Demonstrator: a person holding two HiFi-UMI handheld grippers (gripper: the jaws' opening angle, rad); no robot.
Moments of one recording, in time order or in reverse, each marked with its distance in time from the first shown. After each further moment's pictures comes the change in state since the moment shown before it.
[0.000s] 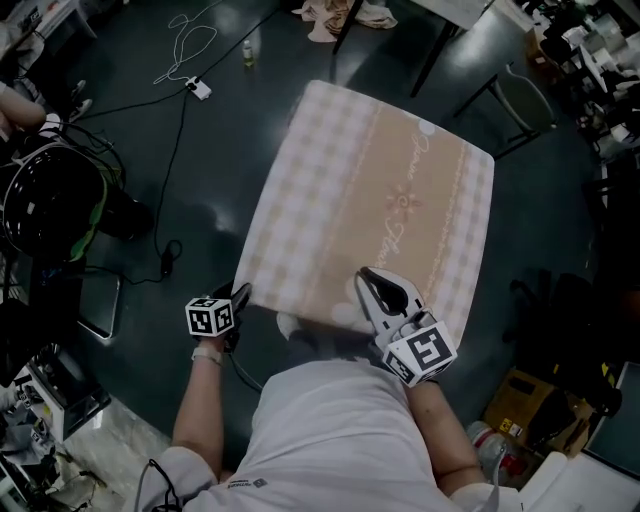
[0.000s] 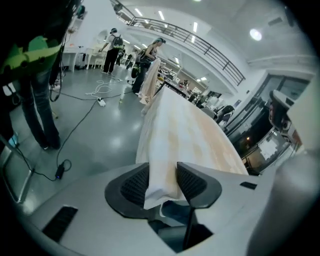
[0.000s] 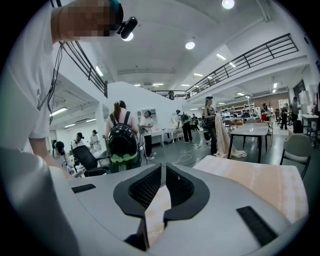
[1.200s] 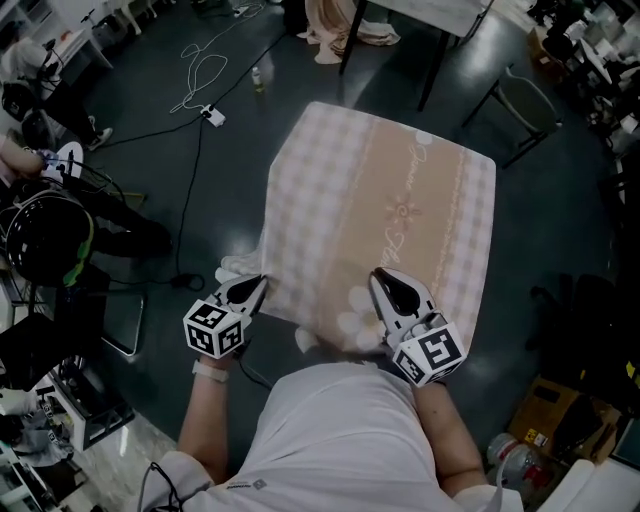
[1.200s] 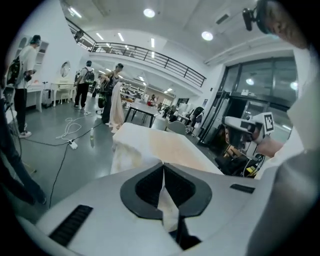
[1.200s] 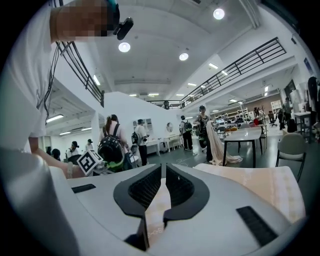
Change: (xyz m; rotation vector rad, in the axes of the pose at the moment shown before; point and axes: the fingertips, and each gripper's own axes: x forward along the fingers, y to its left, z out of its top) left arm -0.082 -0.160 0.127 0.355 -0.197 -0.173; right arm -0.032 -0.031 0.019 0.038 -0.111 -0.048
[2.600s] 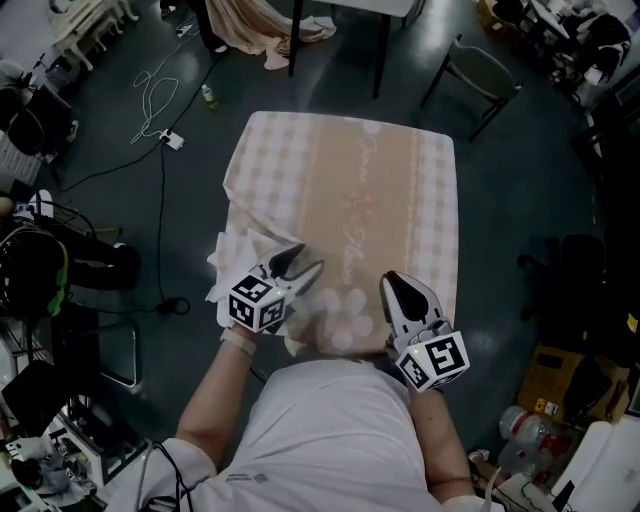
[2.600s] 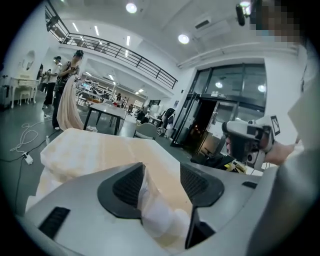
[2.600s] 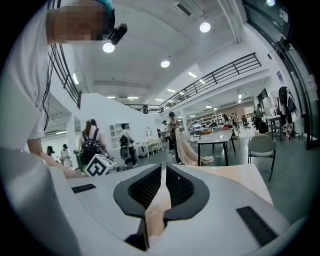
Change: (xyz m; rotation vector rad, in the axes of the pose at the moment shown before) left arm 0.160 -0.128 0.052 0.149 -0.023 -0.340; right arm -0.081 -0.080 -0.002 0.065 -0.061 -0.265
